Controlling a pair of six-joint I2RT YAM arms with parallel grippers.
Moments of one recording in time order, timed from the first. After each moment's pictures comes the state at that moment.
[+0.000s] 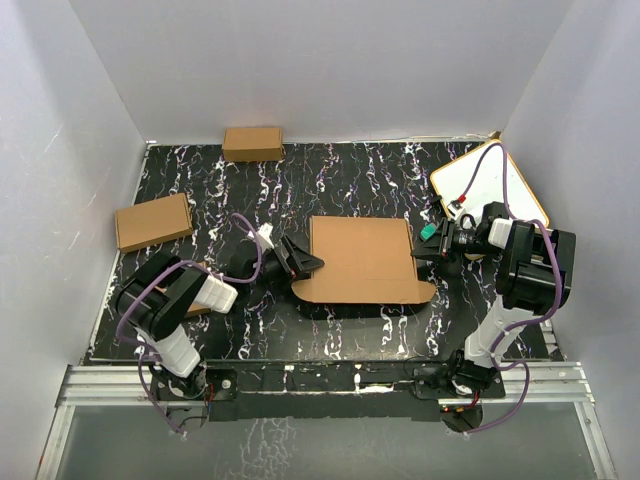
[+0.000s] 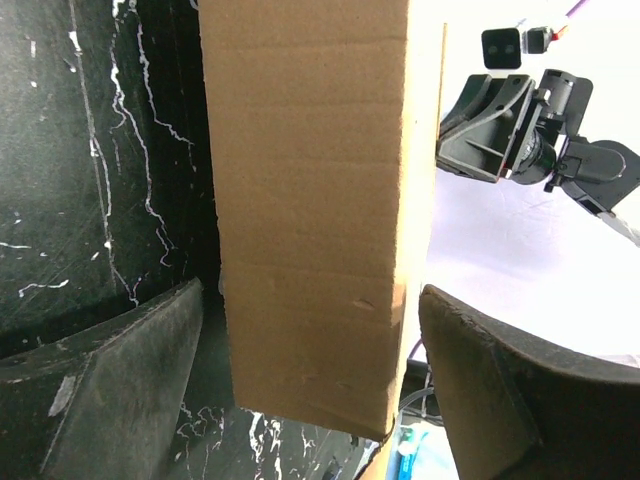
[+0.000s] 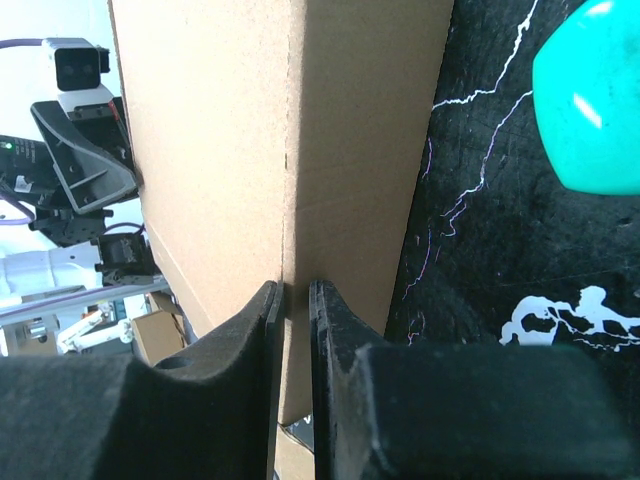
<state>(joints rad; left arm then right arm) -0.55 1.68 0.40 0.90 0.40 -1.16 -0.32 1.81 0.94 -0.47 -1.13 -0.05</state>
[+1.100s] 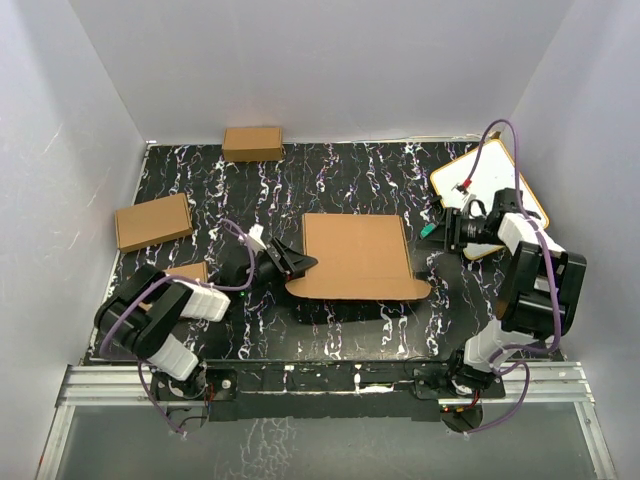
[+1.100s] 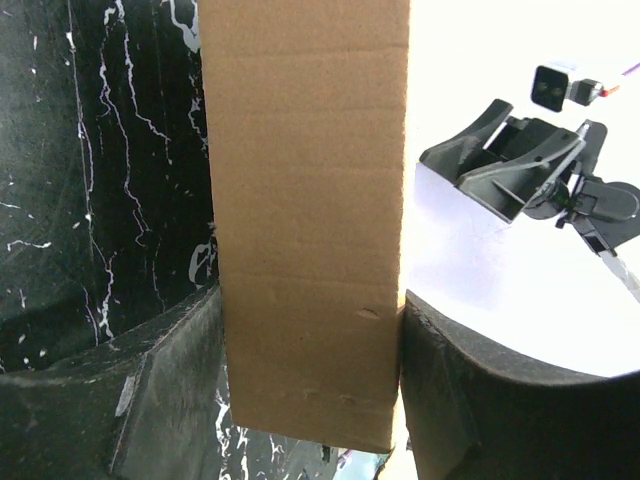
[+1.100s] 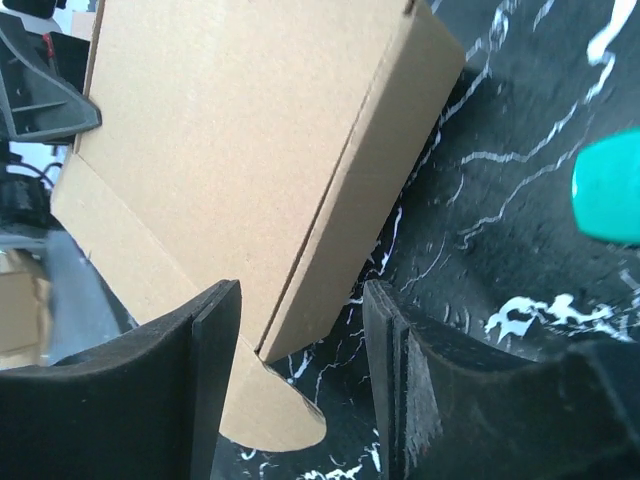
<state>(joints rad) -0.56 1.58 0.34 0.92 0.33 -1.24 -0.33 1.65 0.98 -0.64 -1.11 -0.35</state>
